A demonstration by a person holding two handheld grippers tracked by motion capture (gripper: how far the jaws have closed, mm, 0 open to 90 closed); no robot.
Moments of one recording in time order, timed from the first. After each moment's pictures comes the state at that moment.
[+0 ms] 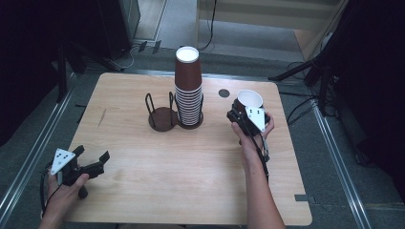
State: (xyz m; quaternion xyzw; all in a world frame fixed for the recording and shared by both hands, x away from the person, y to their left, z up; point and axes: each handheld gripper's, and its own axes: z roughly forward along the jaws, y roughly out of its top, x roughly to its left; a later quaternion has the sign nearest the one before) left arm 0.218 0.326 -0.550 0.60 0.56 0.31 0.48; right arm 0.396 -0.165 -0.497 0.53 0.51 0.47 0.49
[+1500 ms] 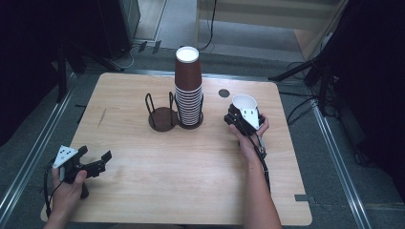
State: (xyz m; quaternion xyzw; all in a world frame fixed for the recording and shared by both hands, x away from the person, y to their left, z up) left arm 0.228 0.326 -0.552 0.60 0.58 0.27 0.47; right arm 0.419 -0.167 -0.537 0.52 0.55 0.45 0.48
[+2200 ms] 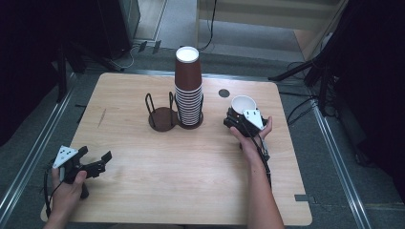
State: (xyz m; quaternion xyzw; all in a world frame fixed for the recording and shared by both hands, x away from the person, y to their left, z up) left arm 0.227 0.326 -0.552 0.60 0.58 0.27 0.47; right arm 0.409 -0.174 -0.530 0.52 0.57 0.46 0.44
